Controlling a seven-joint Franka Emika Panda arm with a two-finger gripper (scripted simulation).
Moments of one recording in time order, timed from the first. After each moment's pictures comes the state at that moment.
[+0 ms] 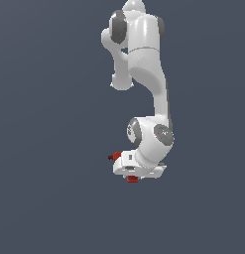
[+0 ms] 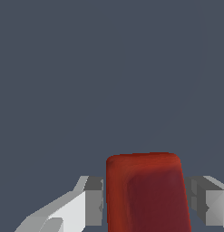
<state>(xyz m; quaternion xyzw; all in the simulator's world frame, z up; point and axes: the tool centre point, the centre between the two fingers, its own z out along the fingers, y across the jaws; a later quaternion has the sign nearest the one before) 0.120 0.049 0.024 0.99 0.01 0.07 0.13</state>
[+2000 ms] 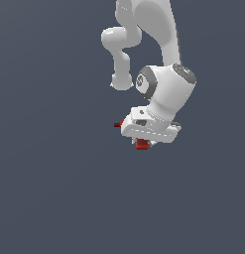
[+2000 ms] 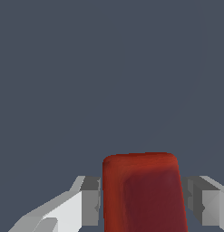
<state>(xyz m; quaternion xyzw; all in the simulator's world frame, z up) 0.035 0.080 0.168 0.99 0.01 0.07 0.13</state>
